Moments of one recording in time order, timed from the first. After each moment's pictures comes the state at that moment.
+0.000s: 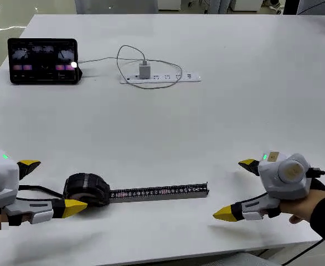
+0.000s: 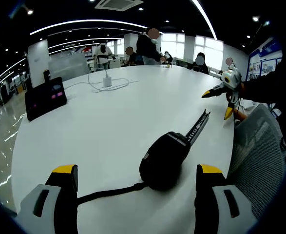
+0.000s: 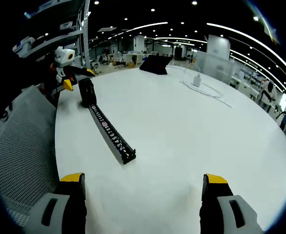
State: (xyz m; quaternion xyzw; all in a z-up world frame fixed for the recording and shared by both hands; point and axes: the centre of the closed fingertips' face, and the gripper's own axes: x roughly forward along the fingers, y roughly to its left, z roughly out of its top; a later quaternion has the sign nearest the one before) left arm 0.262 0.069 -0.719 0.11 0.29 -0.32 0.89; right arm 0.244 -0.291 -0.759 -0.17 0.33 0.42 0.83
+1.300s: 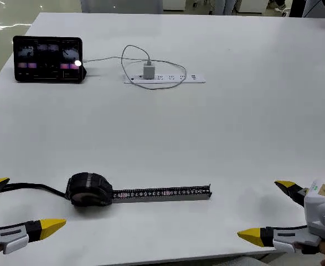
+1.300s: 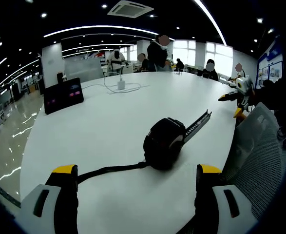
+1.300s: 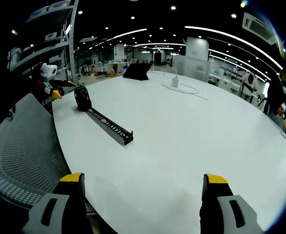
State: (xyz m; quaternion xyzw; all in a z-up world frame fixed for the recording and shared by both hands) left arm 0.227 0.099 -0.715 0.09 0.27 -0.28 0.92; right arm 0.203 -0.332 -0.748 -0.13 0.31 0.35 0.88
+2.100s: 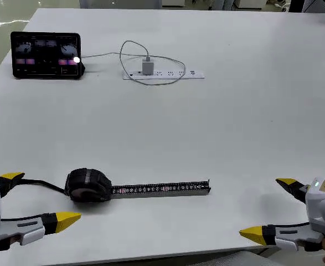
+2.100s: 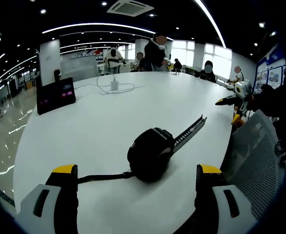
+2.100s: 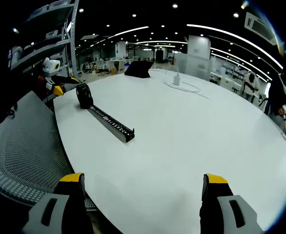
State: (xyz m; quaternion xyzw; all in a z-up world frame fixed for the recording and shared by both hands) left arm 0.231 0.066 -0.706 0.07 0.27 -0.30 0.91; right arm 0.199 -0.334 -0.745 -0.14 0.32 0.35 0.87
